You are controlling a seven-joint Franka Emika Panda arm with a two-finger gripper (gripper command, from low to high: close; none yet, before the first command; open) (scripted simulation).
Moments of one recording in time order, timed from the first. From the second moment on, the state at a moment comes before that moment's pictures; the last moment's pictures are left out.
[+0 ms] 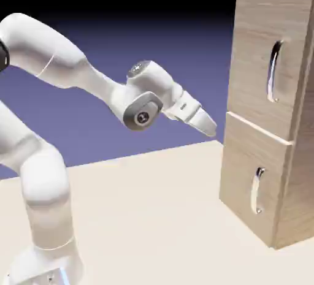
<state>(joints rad) 0.04 -0.59 -0.03 -2.80 -0.05 3.03 0.77</state>
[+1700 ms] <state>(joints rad) 1.25 -1.35 -1.12 -2.28 -2.27 2.69 1.90</state>
